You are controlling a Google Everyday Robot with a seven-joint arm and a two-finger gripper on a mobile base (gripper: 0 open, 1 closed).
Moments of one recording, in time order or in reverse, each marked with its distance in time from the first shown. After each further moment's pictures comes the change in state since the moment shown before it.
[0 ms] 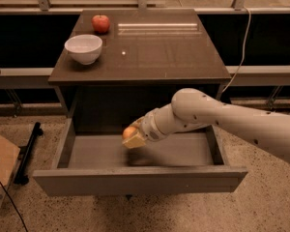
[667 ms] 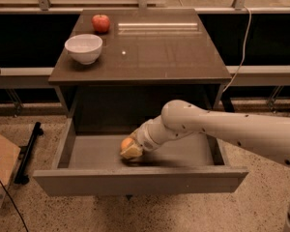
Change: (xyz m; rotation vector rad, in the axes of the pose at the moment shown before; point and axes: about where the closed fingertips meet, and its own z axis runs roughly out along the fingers) arm 0.035 0.006 0.044 -0.022 0.074 0.038
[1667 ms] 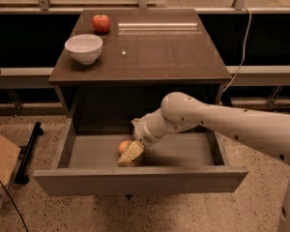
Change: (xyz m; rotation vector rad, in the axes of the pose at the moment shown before) arm -0.015 -0.004 -0.004 -0.051 -0.023 -0.066
